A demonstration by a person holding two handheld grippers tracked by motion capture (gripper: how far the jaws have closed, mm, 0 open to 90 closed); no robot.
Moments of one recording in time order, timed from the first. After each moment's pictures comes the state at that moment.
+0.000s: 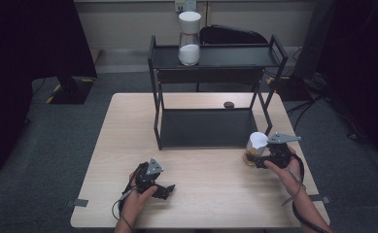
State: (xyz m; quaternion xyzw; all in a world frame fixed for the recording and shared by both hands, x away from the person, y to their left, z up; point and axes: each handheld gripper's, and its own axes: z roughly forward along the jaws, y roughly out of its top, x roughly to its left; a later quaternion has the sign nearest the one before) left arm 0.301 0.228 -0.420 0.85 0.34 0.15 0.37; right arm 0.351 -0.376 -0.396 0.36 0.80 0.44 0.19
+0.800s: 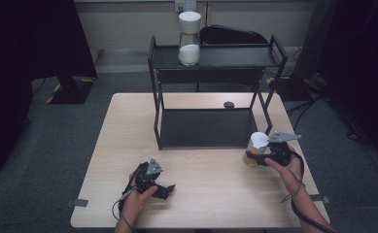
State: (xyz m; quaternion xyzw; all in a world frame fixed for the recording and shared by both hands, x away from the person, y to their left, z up) left arm 0.301 0.228 -0.420 0.85 0.34 0.15 0.37; right arm 0.356 -0.382 -0.395 0.35 0.80 0.45 0.18
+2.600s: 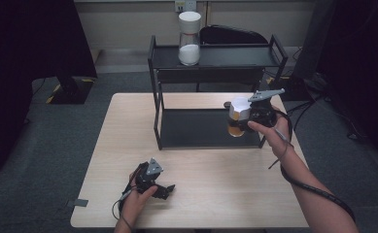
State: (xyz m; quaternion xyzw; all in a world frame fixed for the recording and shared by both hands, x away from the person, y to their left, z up) left arm 0.301 0.228 -0.420 0.85 0.34 0.15 0.37; right arm 0.408 -0.308 -0.255 0.32 0.83 0.43 0.17
